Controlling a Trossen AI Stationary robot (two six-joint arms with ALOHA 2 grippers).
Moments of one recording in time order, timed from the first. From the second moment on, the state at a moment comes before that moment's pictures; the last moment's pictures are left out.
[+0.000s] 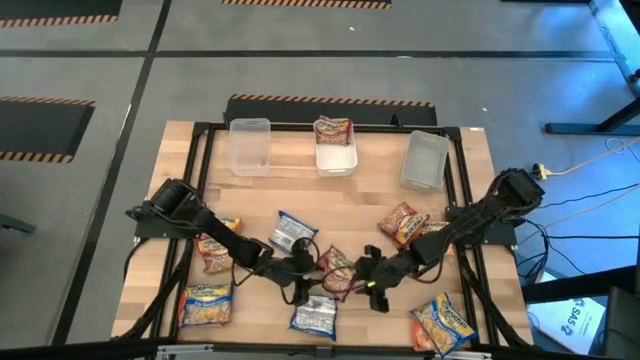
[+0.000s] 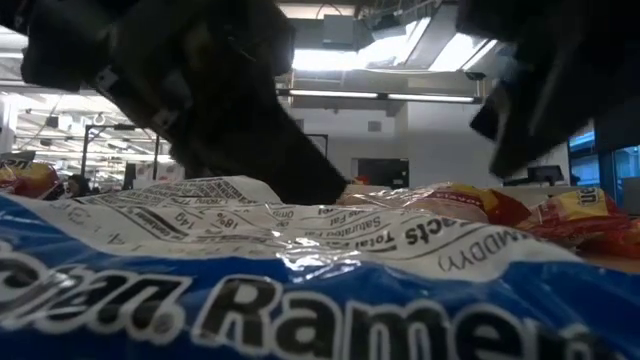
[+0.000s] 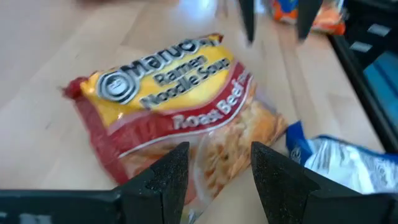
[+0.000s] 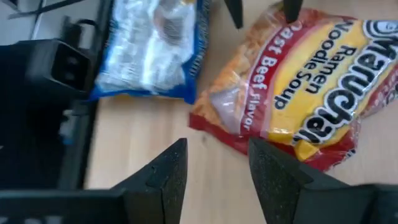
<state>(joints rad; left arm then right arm) -0.48 1.92 0.86 0.52 -0.39 -0.50 0.52 1.64 0.88 -0.05 0.06 0.60</state>
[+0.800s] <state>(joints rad) -0.51 1.93 0.86 0.53 -0.45 -0.49 0.16 1.67 0.88 -0.09 -0.31 0.70</state>
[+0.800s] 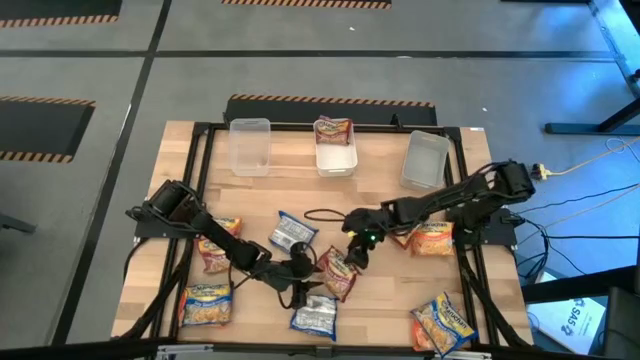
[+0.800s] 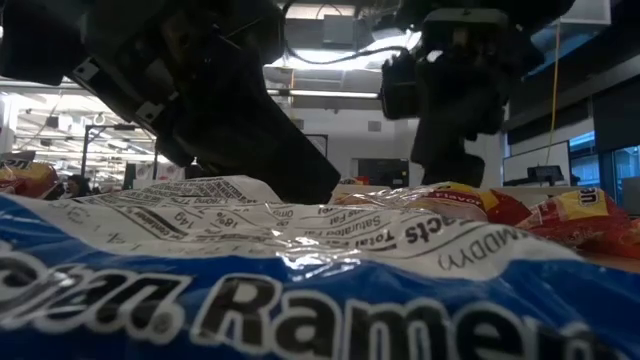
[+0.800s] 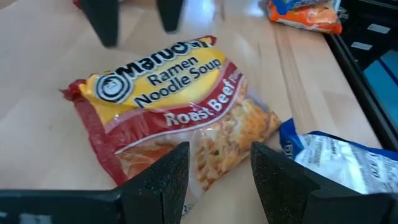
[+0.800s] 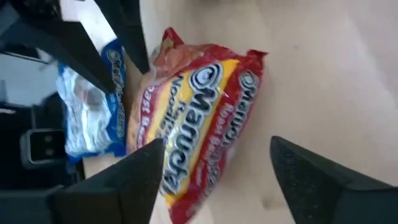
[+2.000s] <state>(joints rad) -0.48 2.04 0.86 0.60 -0.46 -0.46 0.20 1.78 0.87 0.06 -0.30 0.80</state>
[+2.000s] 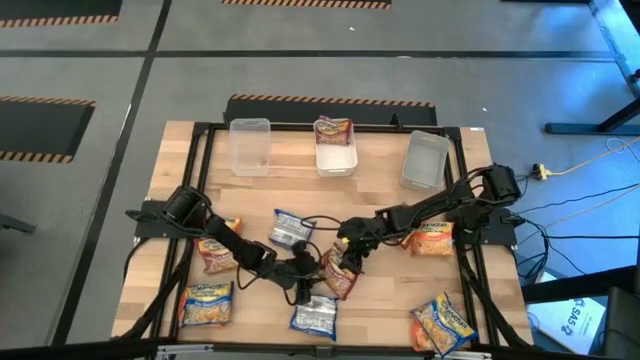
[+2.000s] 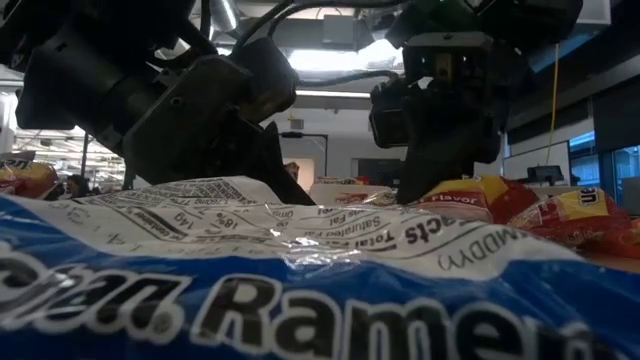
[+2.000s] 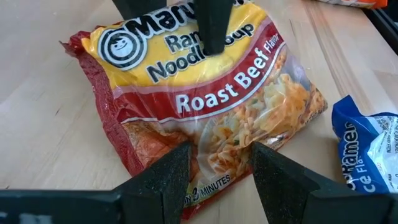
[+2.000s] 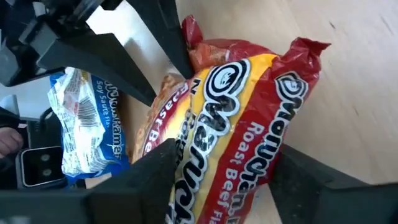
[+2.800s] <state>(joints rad) -0.49 1.88 0.86 0.45 -0.36 -0.41 0.20 1.74 0.87 0.03 -0.27 0.69</state>
